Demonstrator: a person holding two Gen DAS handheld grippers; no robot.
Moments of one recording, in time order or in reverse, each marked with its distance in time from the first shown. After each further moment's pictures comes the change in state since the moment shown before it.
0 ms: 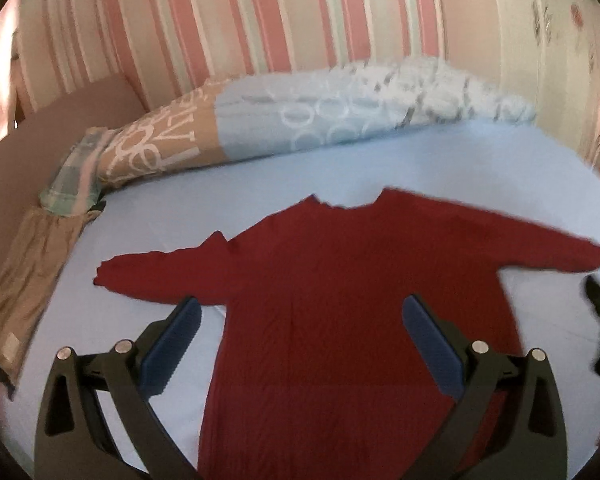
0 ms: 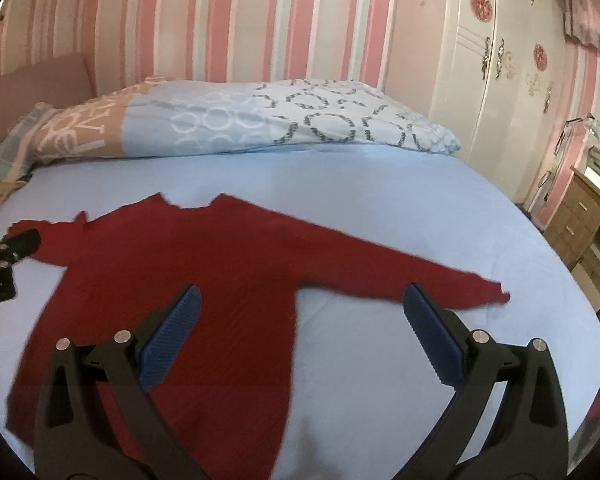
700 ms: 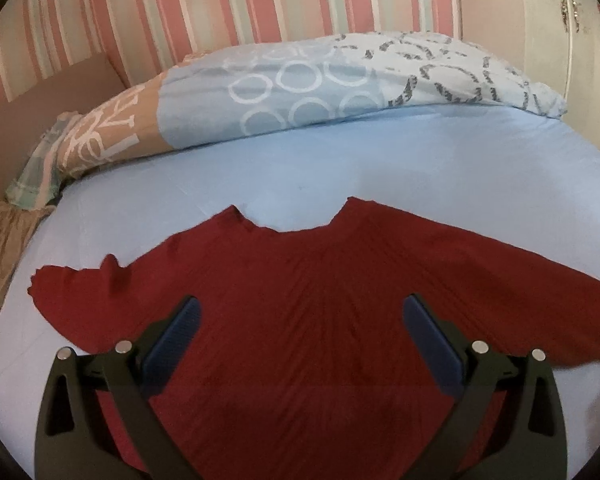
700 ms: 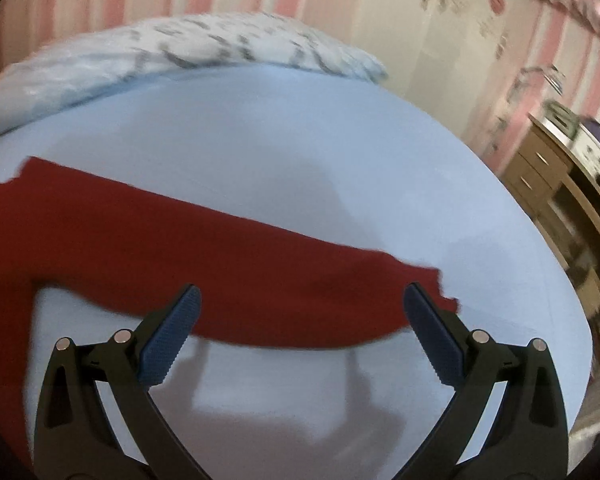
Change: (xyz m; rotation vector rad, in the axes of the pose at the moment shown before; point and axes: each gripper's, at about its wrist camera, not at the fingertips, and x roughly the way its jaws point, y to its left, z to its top) left arm 0.170 -0.108 0.062 -0.062 0.045 0.004; right arm 0.179 -0.217 -0.038 0.092 0.252 -0.285
